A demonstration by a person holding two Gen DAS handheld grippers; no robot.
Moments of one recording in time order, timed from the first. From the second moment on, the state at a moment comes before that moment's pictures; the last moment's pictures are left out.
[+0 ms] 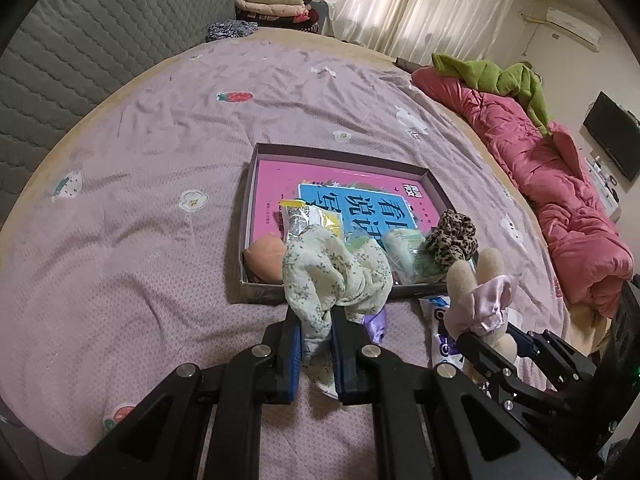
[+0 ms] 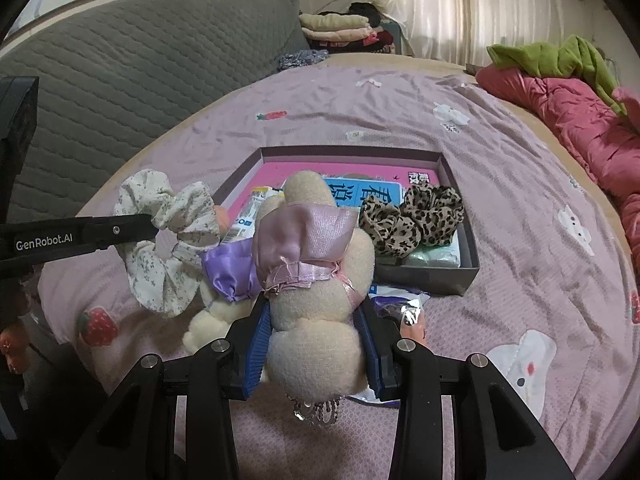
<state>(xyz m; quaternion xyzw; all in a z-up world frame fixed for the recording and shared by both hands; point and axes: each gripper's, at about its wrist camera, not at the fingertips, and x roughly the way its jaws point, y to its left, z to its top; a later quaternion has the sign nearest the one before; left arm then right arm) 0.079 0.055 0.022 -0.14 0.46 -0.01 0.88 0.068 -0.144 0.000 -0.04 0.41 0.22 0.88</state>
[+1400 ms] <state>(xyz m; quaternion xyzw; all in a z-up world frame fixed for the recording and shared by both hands) 0.101 0.061 0.045 -0.15 0.43 -0.02 0.89 0.110 -0.142 0.030 -0.03 0.38 0.21 0.90</state>
